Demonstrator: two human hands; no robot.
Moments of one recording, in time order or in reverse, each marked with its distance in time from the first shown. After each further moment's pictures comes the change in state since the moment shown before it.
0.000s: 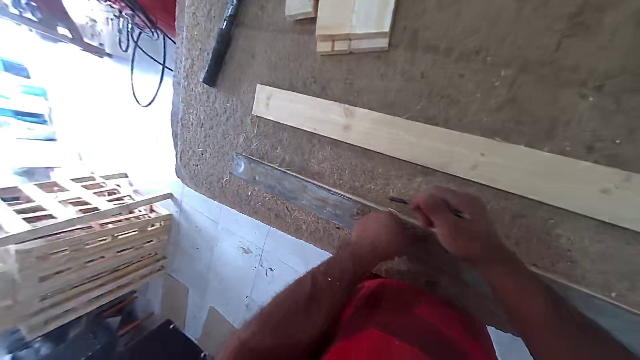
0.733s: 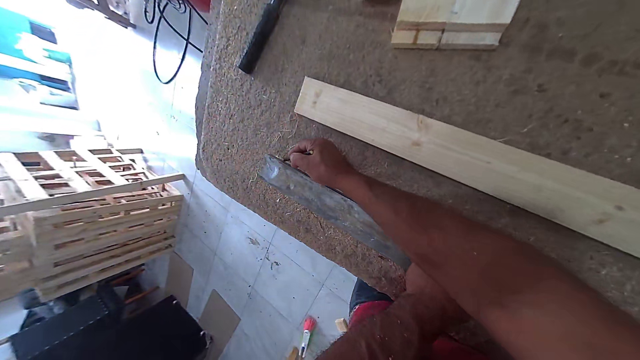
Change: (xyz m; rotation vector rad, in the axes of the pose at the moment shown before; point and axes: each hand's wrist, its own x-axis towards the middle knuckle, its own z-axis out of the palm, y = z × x) left_hand -0.003 -0.027 0.015 0.092 0.126 0.239; right_hand 0.248 -0.036 0.270 0.059 -0.409 0.015
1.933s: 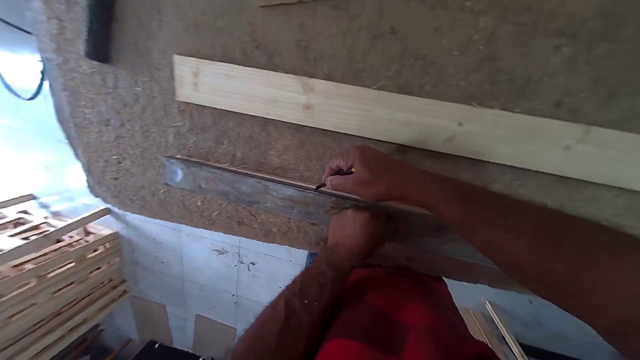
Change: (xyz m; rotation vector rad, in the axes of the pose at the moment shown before) left_hand 0.008 0.006 0.004 0.188 0.074 0.064; right_hand -0.223 0.020 -0.154 -0.225 -0.185 0.234
